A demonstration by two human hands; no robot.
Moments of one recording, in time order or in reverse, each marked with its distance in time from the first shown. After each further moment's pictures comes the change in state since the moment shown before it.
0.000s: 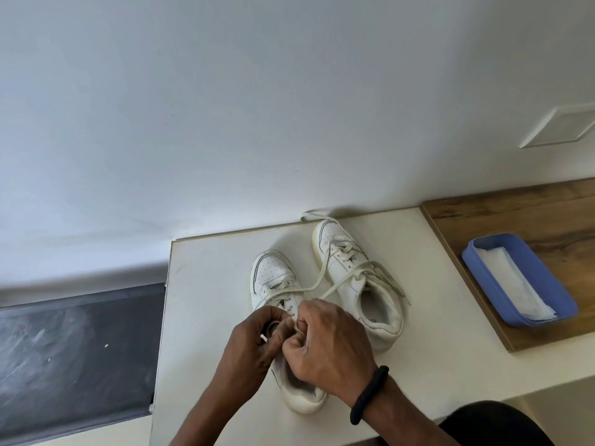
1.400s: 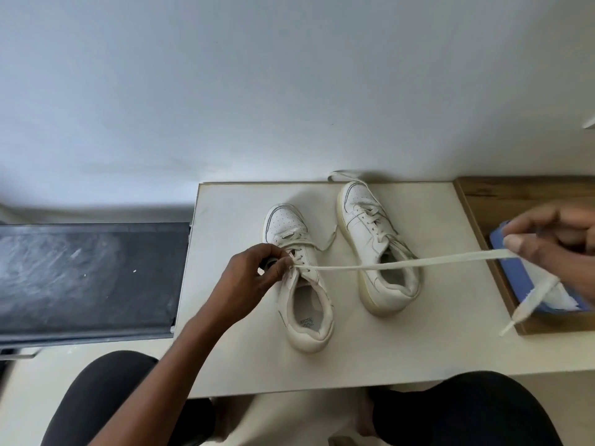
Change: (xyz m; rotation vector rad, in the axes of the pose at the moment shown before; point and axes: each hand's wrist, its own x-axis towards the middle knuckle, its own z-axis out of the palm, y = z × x) left_hand 0.003 0.003 -0.035 0.141 0.052 -0.047; right_hand -0.055 0.099 -0.203 0.188 0.087 0.151
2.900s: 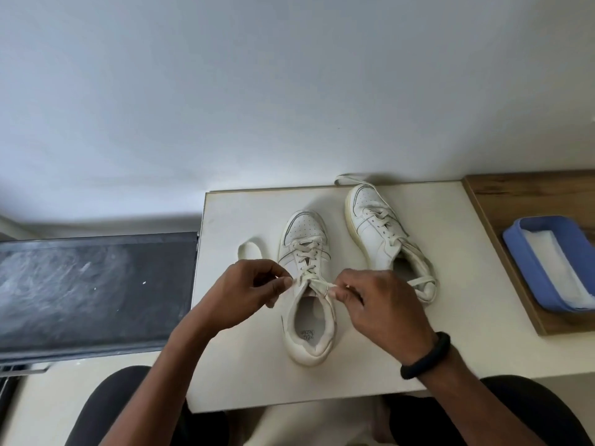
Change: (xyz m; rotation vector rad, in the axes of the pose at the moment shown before) left_hand -0.005 0.004 -0.033 0.071 -0.216 -0.071; right_hand 0.017 -0.044 0.201 -0.194 -0.095 -0.257
